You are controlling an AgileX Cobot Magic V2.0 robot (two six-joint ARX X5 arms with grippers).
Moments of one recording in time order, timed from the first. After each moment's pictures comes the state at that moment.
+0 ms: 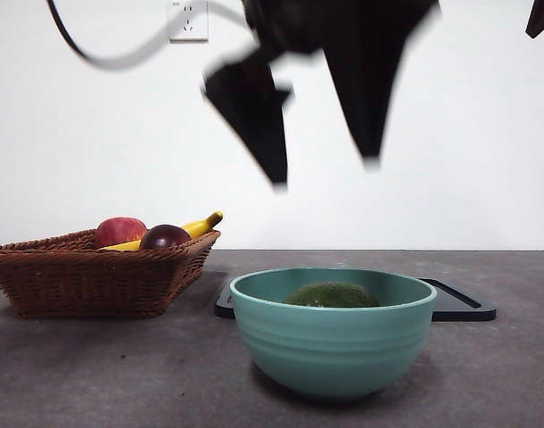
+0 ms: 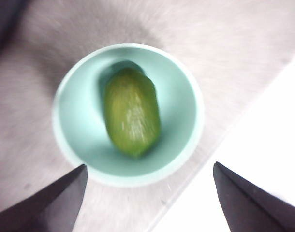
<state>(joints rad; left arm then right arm) -0.99 1.83 1.75 -1.27 0.11 -0.06 0.09 0.90 1.02 -0.74 -0.18 -0.06</state>
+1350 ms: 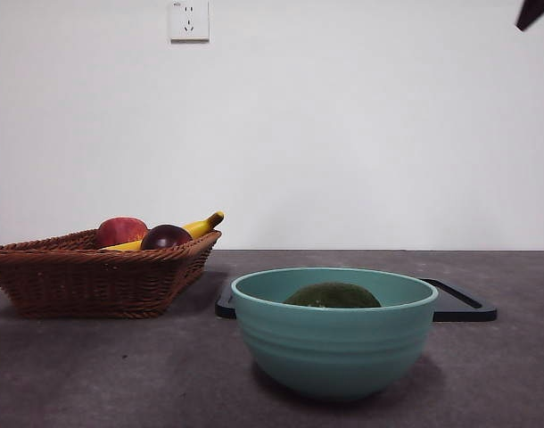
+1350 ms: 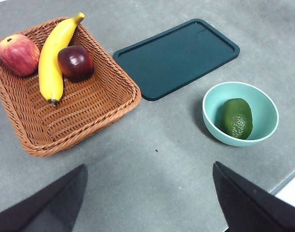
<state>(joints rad) -0.99 0.49 0.88 -0.98 -0.33 -0.21 0.10 0.90 1.02 -0.78 -0.31 -0.03</state>
